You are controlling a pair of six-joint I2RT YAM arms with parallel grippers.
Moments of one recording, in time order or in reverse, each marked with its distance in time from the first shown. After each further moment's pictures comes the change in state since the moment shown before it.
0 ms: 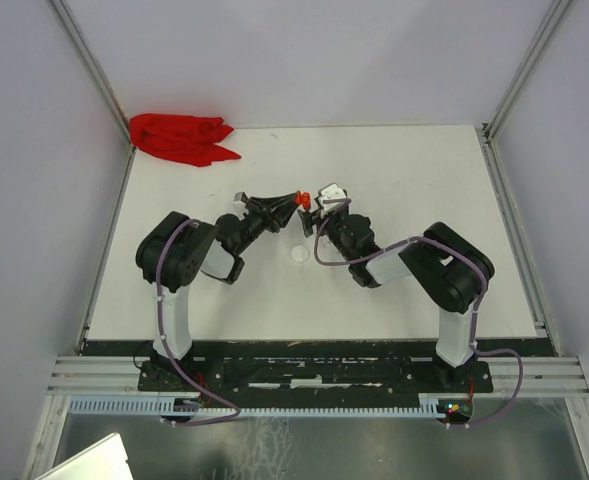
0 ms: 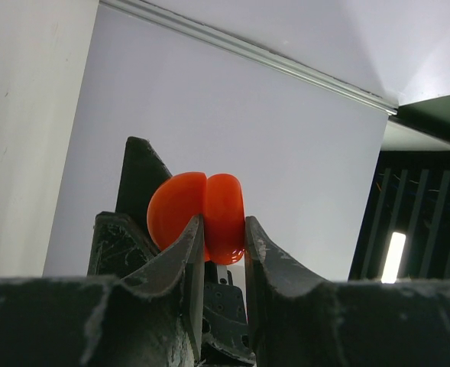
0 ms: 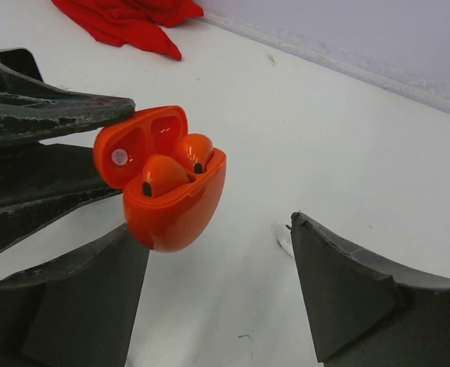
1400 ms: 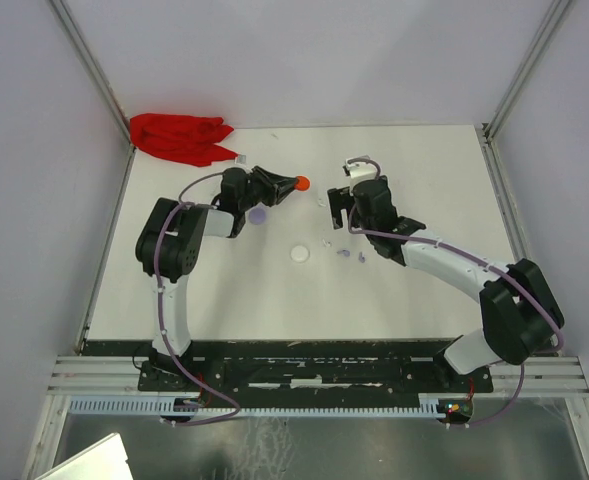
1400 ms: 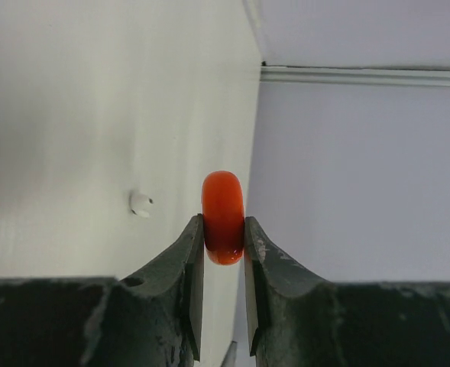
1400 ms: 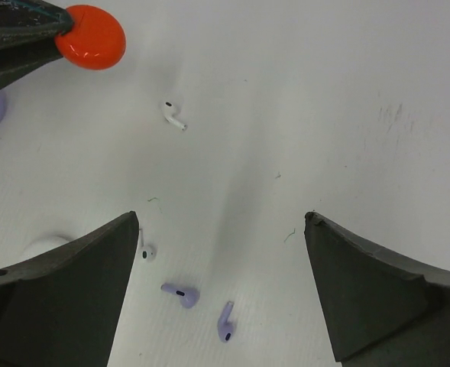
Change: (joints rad) left arm 0.108 0.077 0.419 -0.656 0.108 0.614; right arm -0.085 -0.417 0.199 -1.090 0.217 0.202
